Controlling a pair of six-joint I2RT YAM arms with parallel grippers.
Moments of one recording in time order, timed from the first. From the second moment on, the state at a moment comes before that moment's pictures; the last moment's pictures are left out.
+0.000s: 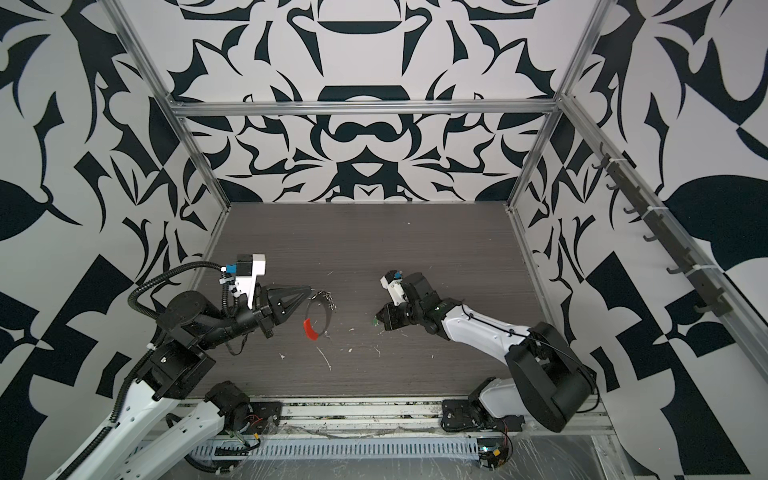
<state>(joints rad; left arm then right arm) -0.61 0.56 0.71 -0.09 0.55 -0.48 0.63 1.39 0.62 -0.07 -0.43 0.46</state>
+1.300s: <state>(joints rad) -0.61 0.62 0.69 -0.08 0.50 -0.52 1.06 1.04 0.99 -0.12 -0.21 0.23</state>
